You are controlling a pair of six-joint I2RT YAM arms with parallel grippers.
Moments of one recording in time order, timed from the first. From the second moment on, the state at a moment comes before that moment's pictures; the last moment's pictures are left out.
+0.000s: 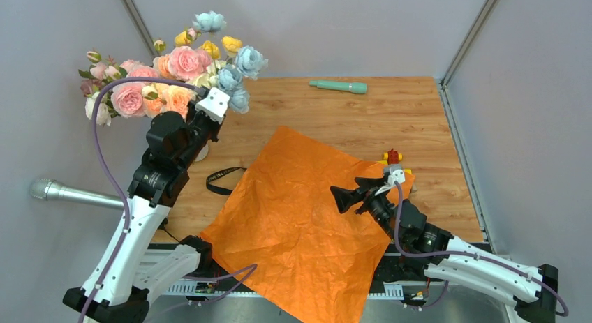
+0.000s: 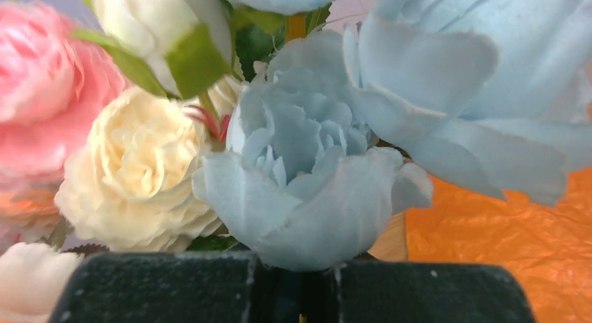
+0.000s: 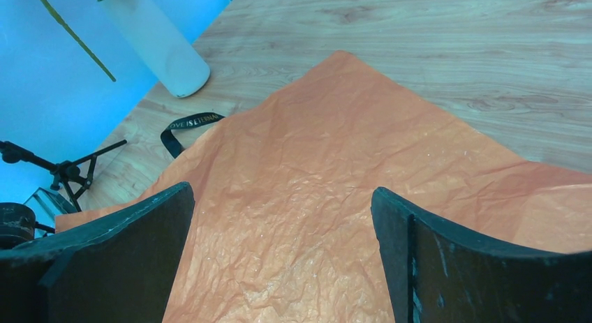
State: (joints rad) left arm -0.41 0.87 1.15 -0.36 -0.03 0.42; right arm 1.11 0.42 0.27 0.12 0.53 0.41
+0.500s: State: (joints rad) left arm -0.24 0.91 1.19 -0.23 0.06 0.44; right arm 1.11 0.21 0.22 0.01 0.54 0.42
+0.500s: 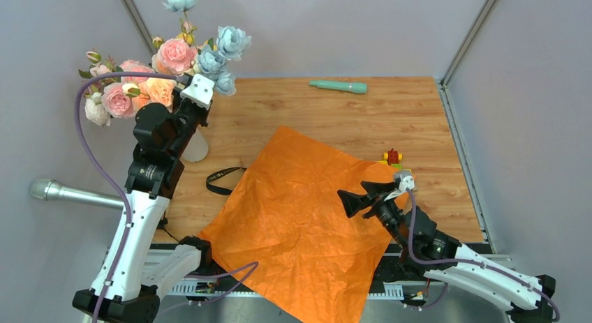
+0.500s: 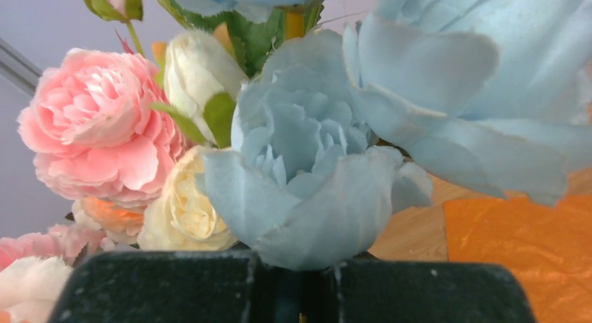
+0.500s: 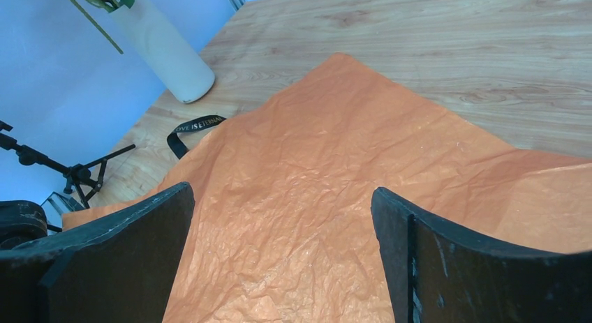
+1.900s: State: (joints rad) left arm -0.04 0.95 1.11 0.15 0.11 0.37; right arm 1.11 0.10 0.21 -0.17 0.55 0.43
